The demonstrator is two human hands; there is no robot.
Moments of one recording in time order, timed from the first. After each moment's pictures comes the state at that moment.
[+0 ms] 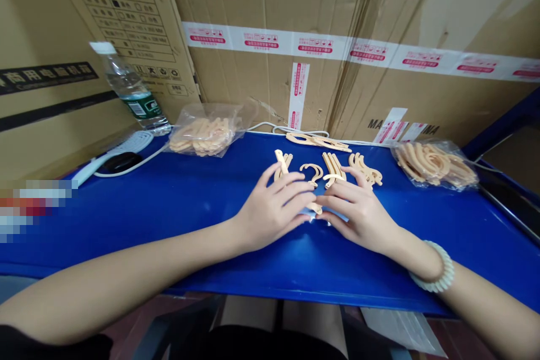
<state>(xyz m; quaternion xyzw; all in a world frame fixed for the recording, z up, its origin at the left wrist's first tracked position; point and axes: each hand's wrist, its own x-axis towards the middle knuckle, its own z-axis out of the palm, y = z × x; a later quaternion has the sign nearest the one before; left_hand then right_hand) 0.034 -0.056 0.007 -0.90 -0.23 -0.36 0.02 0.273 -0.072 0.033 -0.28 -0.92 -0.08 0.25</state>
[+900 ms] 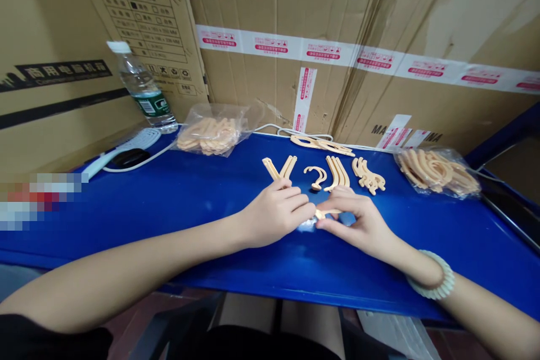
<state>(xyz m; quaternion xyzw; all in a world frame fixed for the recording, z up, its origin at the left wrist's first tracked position) 0.033 -0.052 0.013 -0.94 -0.21 -0.25 0.06 0.262 -0.075 0.030 -0.31 -0.87 0.16 0.35</state>
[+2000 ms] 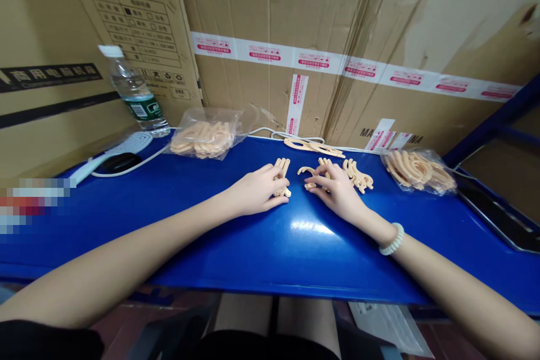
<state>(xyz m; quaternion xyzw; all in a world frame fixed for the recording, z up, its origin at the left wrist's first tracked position) 0.010 -0.004 -0.001 -0.94 -0.30 -0.16 0.04 0.272 -0.021 0.005 -0.40 -0.88 -0.07 0.25</state>
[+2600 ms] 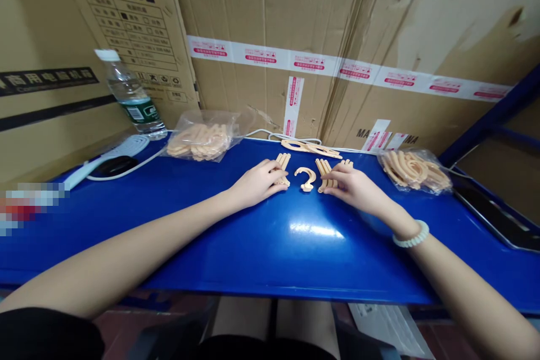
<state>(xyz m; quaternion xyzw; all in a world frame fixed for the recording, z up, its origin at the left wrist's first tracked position) 0.018 0.026 -0.017 -0.91 -0.31 -0.25 0.02 0.319 -0.019 0.036 -0.45 -0.88 -0.02 0.14</state>
